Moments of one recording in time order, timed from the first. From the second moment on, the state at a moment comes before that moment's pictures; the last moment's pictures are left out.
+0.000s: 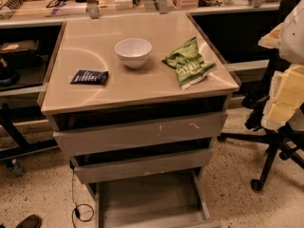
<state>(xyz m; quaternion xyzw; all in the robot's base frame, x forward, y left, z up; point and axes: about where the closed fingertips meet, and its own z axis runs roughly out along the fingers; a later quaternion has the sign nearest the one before) 0.438 -0.217 0.976 -0.60 0.78 -0.03 0.16</state>
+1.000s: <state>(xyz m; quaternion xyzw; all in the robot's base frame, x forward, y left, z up) 0.514 -0.208 0.975 -0.63 0.75 -0.06 0.16</state>
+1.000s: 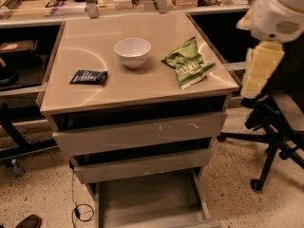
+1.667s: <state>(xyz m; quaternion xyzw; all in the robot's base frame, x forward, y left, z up) 0.612 -0.191 0.948 -0.68 0.72 -0.07 0.14</state>
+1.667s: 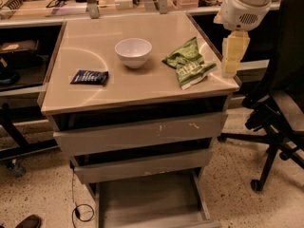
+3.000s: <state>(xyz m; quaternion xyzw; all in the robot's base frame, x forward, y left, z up) 0.695 -0.144 0.892 -0.71 0.68 -0.07 0.16</state>
